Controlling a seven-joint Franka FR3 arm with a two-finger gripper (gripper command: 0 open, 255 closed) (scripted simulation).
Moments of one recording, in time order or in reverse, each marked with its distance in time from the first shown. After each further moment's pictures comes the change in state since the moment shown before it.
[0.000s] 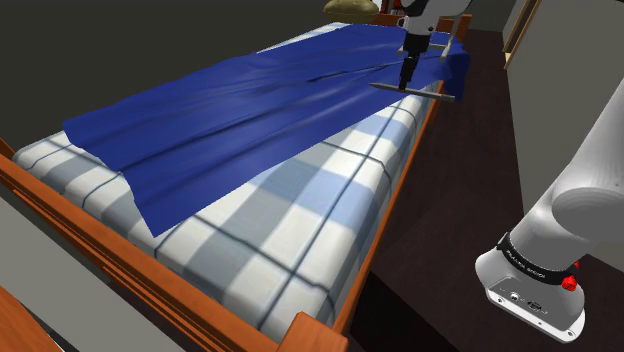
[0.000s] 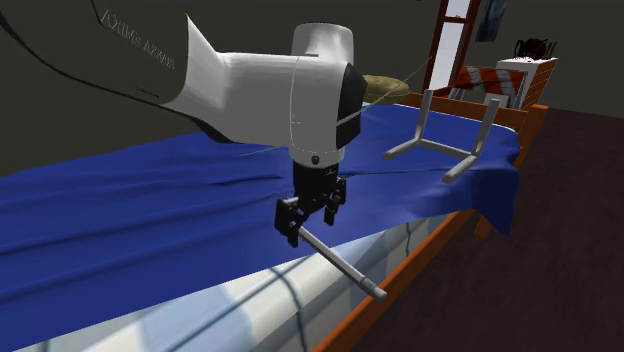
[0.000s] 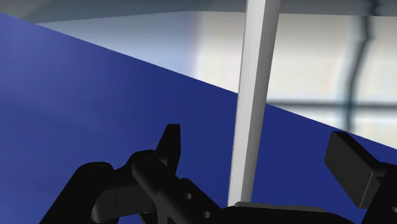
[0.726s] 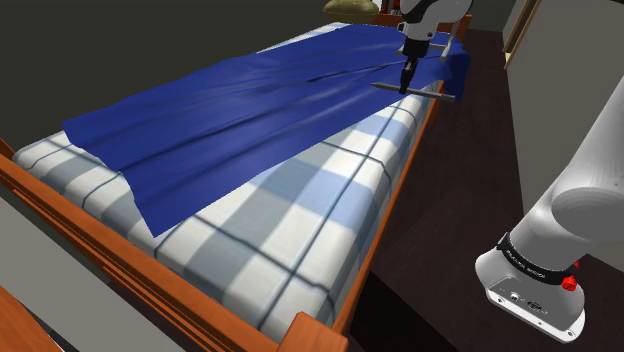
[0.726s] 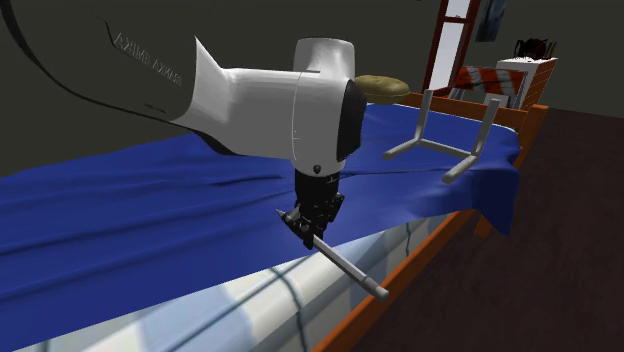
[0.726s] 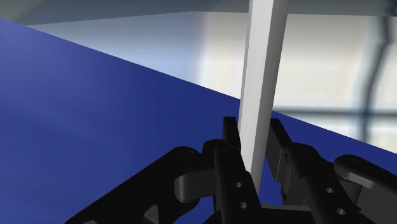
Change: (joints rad) arm -0.003 0.008 -0.001 -0.030 0.006 0.048 -0.008
